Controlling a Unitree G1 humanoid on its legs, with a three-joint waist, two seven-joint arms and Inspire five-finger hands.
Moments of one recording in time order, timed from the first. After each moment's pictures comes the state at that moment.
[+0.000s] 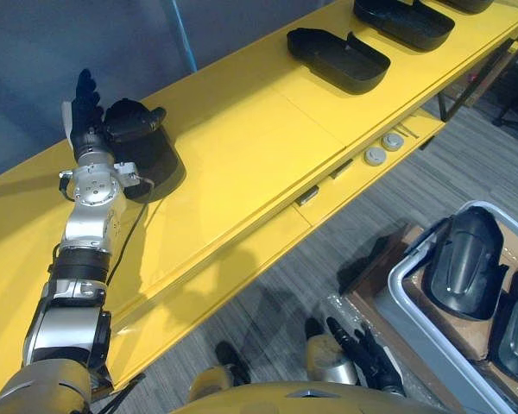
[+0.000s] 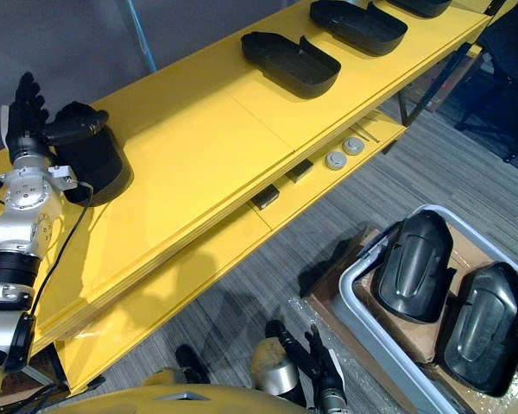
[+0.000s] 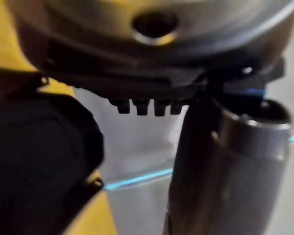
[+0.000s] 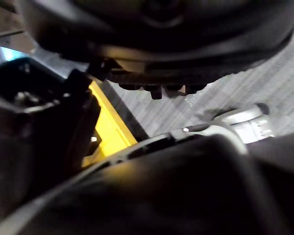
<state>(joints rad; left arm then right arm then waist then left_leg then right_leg) -0.57 0.60 0.02 0.34 -0.49 -0.09 0.32 0.49 -0.17 0.09 0.49 0.12 -0.34 -0.02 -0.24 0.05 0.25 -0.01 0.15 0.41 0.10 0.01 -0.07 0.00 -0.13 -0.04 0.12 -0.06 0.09</state>
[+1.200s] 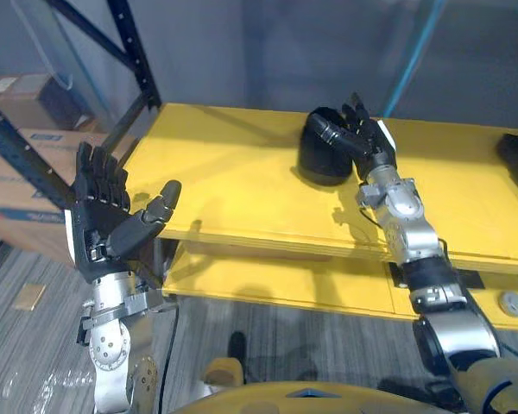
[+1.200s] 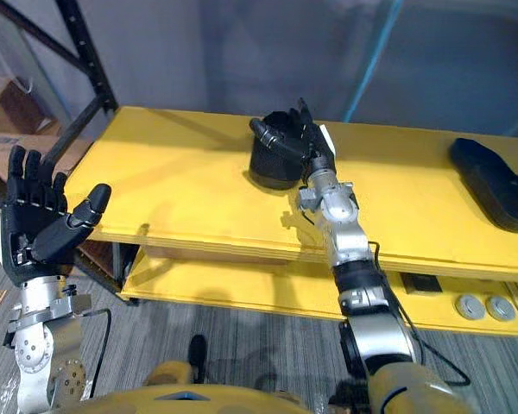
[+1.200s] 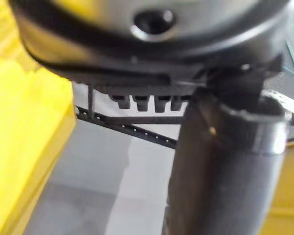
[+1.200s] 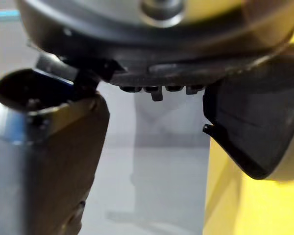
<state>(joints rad) 0.37 0.08 0.12 -0.34 -0.44 -0.41 0.06 -0.66 -0.36 0.06 0.57 0.37 -0.05 0.03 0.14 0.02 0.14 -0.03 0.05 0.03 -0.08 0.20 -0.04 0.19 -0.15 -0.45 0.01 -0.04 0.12</state>
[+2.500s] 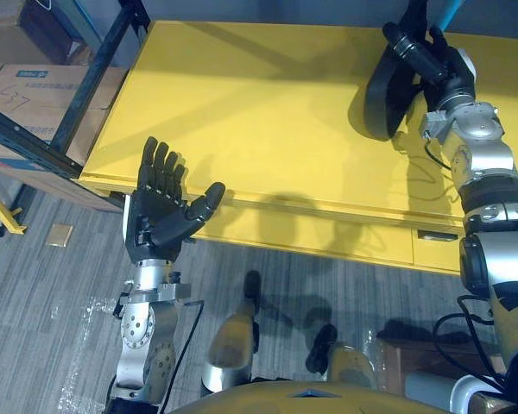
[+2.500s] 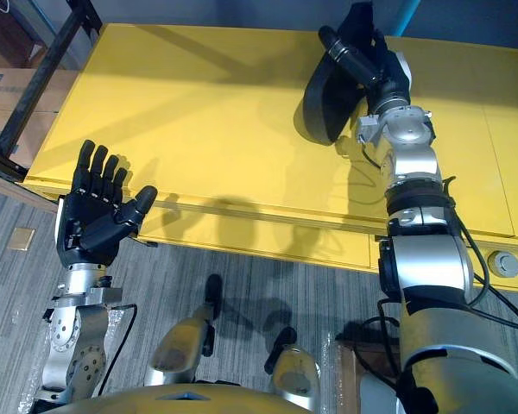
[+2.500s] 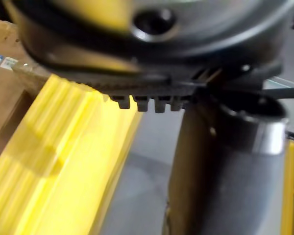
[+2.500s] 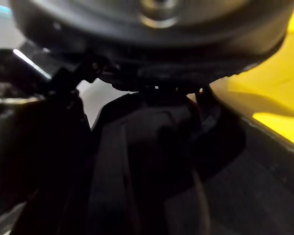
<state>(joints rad) 0.24 0.20 -0.10 -0.23 -0.54 -0.44 0.05 -1.08 -0.64 0.07 0.93 0.24 0.05 0.04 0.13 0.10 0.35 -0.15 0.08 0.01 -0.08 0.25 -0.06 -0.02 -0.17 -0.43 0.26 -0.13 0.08</state>
